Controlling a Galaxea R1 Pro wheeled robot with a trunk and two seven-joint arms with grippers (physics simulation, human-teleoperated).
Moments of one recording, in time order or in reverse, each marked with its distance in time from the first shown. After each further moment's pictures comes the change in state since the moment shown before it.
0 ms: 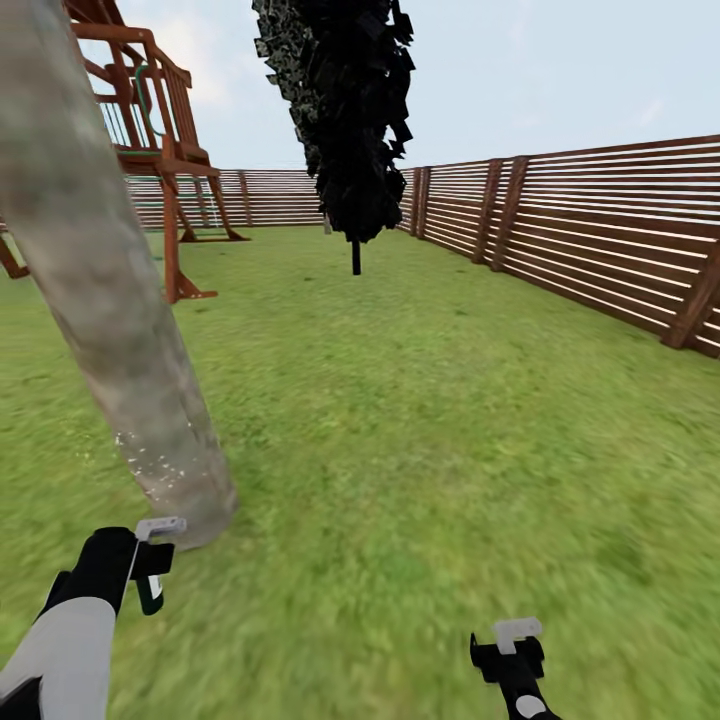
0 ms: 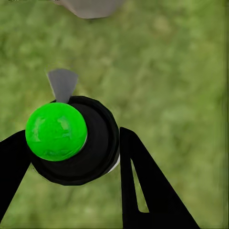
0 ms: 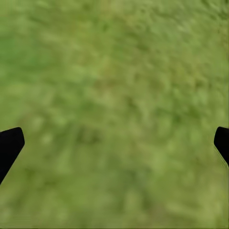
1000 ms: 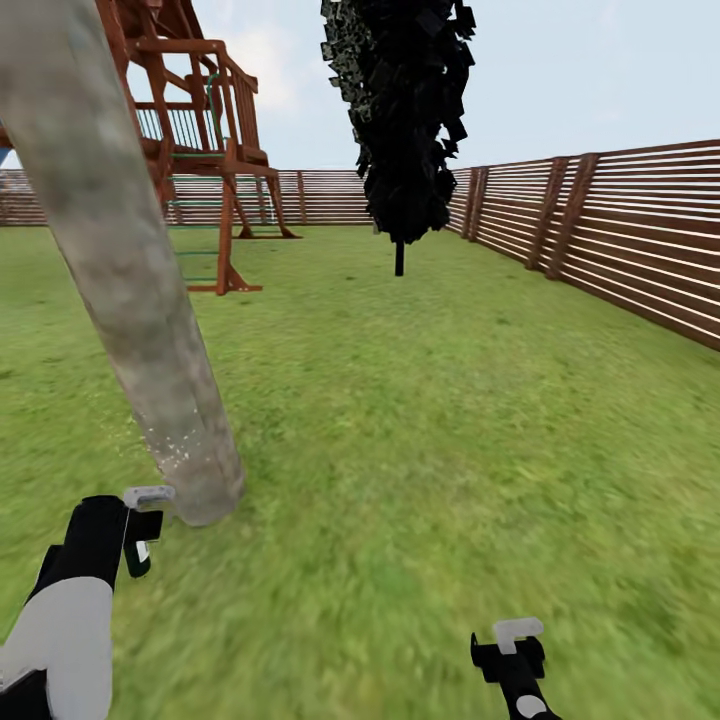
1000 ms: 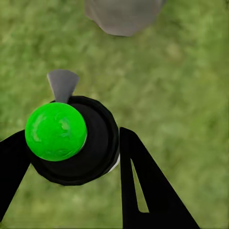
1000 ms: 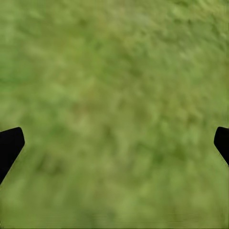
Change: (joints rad) left arm -0.032 -0.005 -0.051 -0.169 0.005 0.084 -0.014; right arm 0.000 -0.001 0.000 0.000 0.000 0.000 -0.001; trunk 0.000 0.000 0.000
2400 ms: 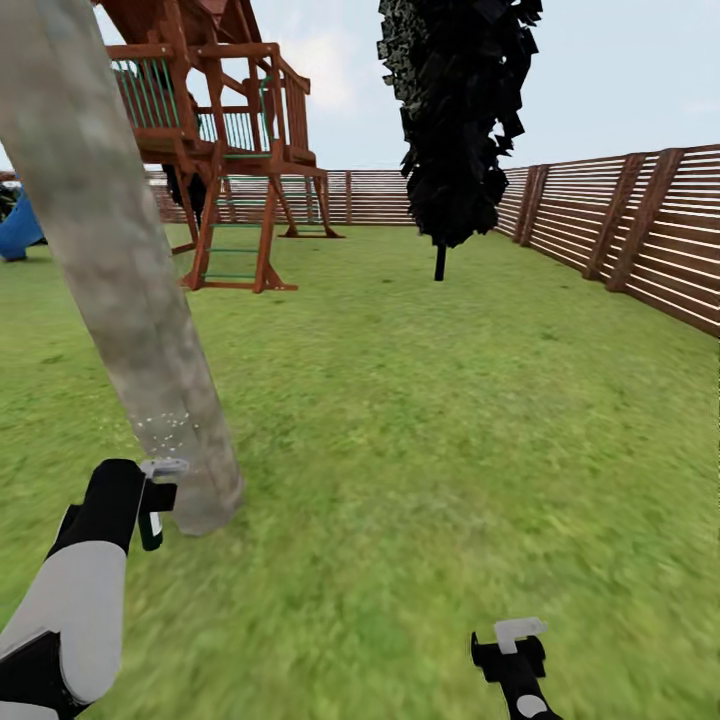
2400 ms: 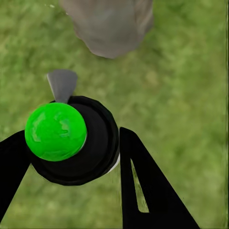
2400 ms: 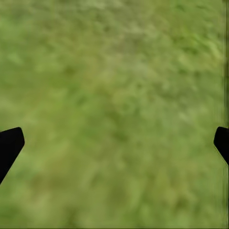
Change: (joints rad) left arm -0.095 -0.002 -0.108 0.014 -0.006 0.112 -0.020; right arm 0.000 -0.001 0.000 -0.002 0.000 0.000 -0.001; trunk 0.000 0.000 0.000
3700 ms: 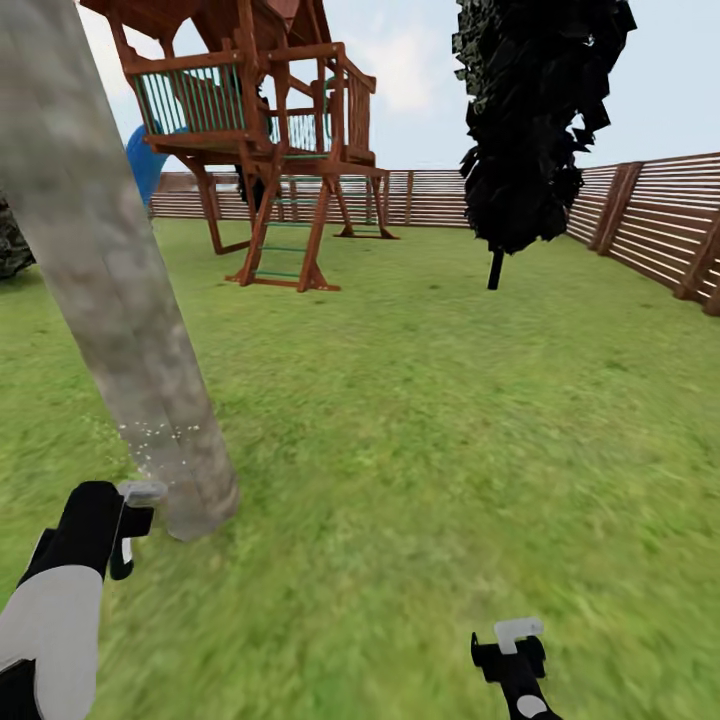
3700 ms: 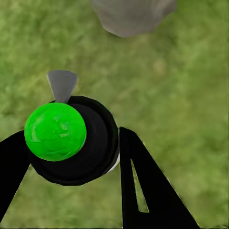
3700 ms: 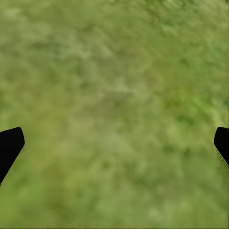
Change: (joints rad) left arm 0.068 0.055 0.016 0.001 -0.012 -0.006 0.004; right arm -0.001 0.000 0.001 0.001 0.000 0.000 0.001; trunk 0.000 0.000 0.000
